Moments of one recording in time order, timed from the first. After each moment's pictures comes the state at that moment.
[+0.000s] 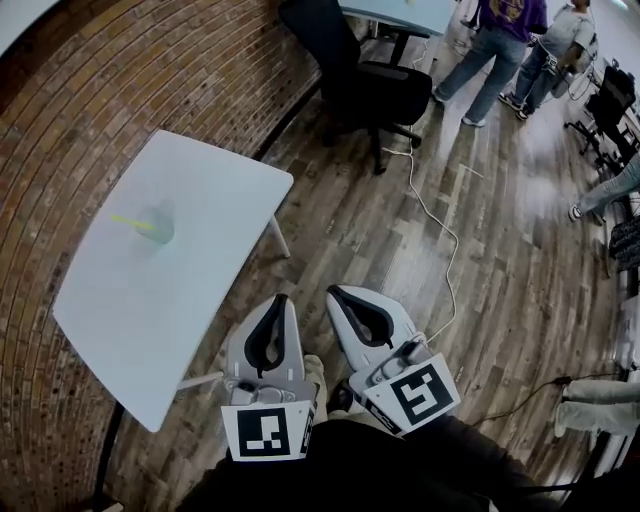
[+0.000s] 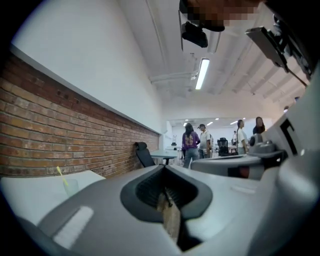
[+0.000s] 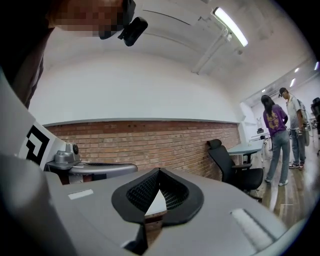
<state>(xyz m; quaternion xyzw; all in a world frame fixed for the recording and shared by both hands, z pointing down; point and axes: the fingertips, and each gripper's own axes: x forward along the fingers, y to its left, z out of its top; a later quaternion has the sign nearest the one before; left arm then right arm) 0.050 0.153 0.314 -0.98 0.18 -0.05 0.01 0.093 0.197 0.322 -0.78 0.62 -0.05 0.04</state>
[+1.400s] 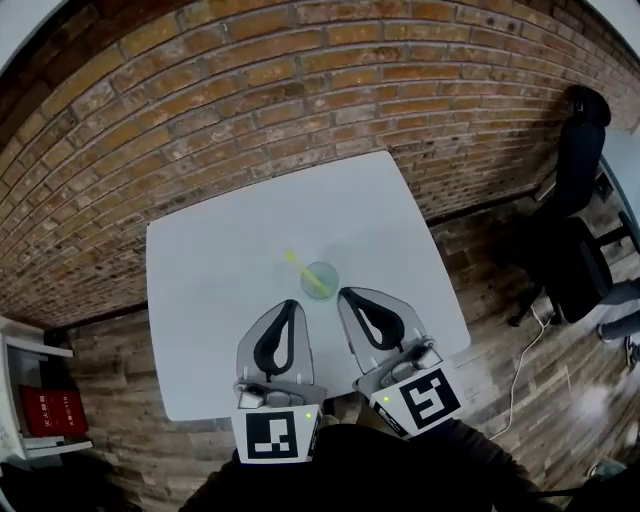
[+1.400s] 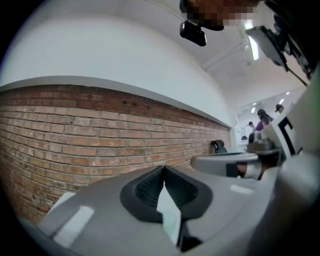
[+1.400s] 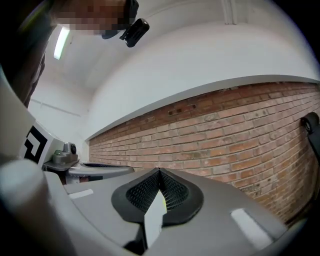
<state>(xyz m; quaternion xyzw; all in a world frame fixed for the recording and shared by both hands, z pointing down) -0.036 -0.206 0.290 -0.83 0.56 -0.05 0.00 0.030 -0.211 0.290 -0.47 0.88 -0.04 0.03</state>
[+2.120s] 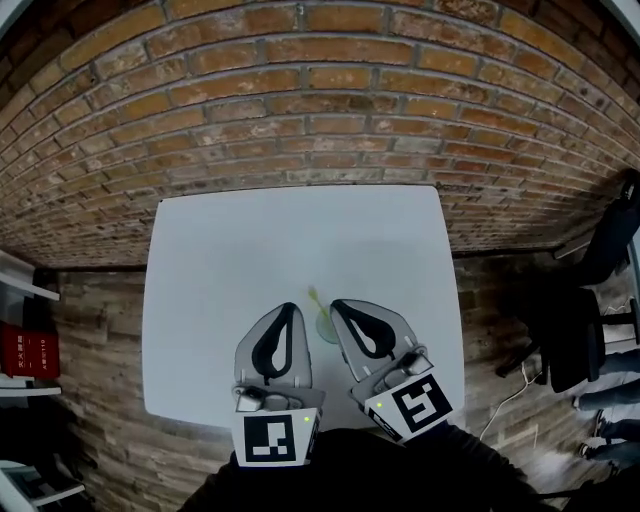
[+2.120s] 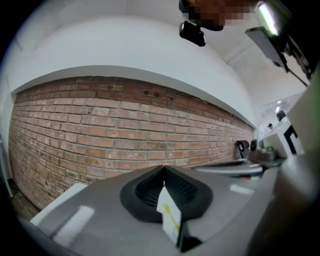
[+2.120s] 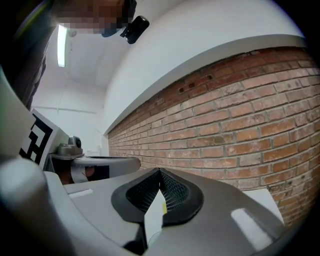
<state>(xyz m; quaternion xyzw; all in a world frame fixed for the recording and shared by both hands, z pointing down) -0.081 -0.292 0.306 -0.76 0.65 -0.03 -0.04 -0.025 -0.303 0.322 -0.35 0.93 -0.07 -0.03</state>
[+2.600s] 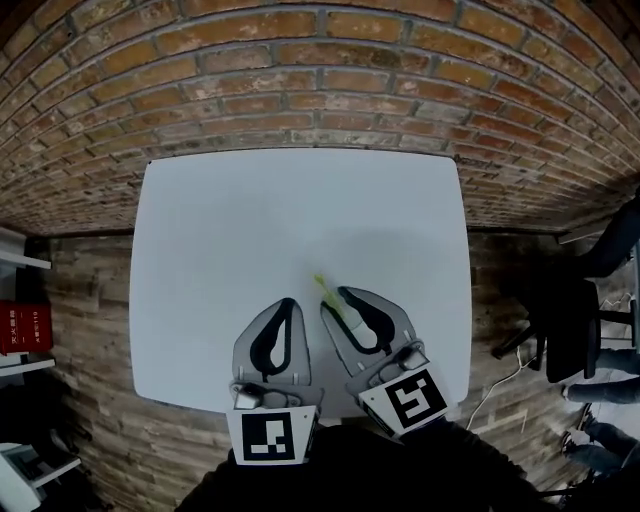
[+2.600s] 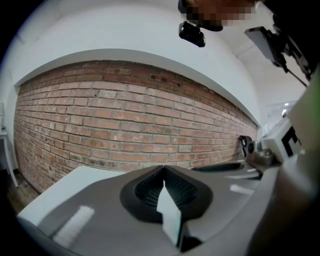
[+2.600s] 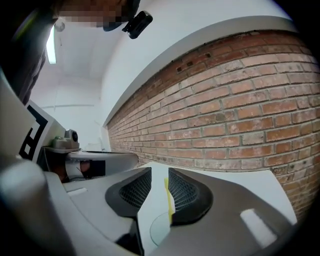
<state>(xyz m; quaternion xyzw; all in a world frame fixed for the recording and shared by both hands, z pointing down) -0.091 -0.292 0.366 -0.74 0.65 -0.07 -0.12 -0.039 -0.306 0.386 -0.34 0.93 -0.11 -0.10</state>
